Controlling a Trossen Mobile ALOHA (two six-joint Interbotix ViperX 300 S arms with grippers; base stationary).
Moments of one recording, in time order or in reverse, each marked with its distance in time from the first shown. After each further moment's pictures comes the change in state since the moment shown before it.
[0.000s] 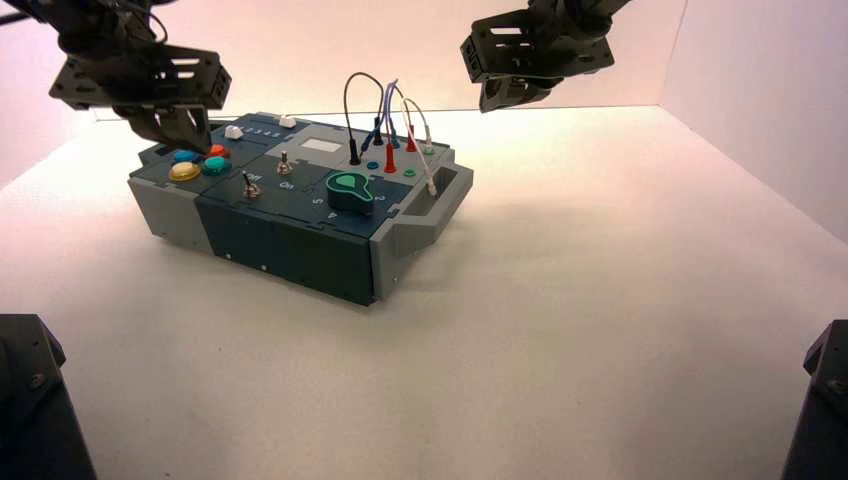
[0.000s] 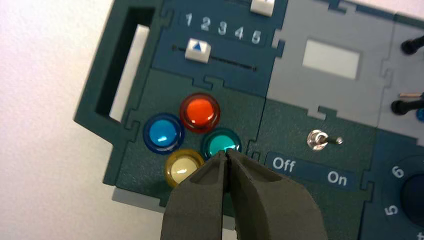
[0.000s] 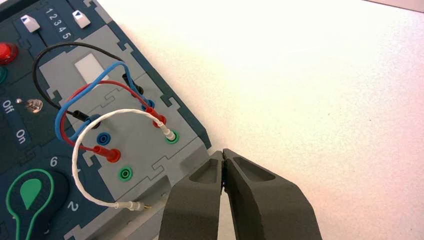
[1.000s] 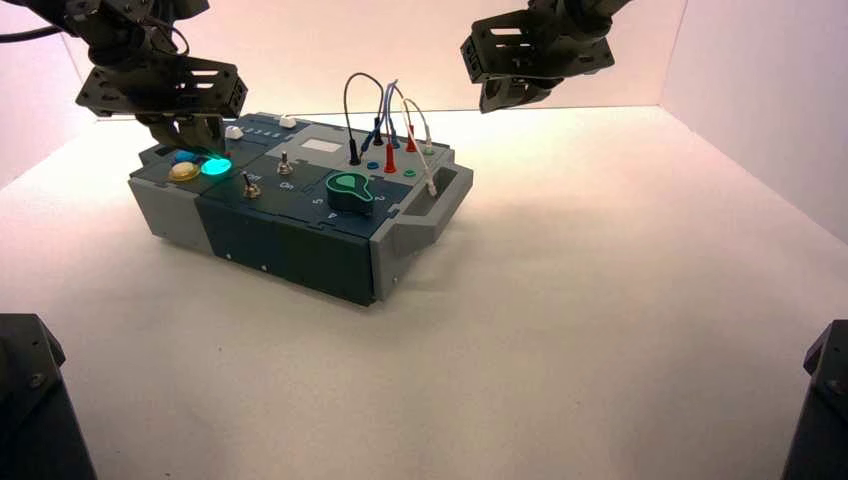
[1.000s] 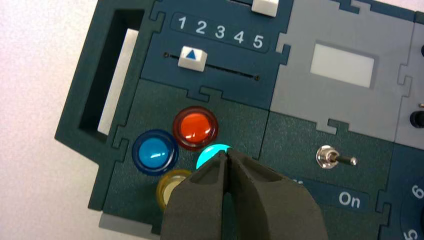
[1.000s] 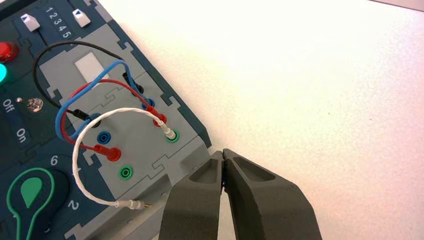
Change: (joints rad) left arm -0.015 0.100 -0.048 0.000 -0.044 0.000; right arm 0.000 0.002 0.000 0.002 0.003 0.000
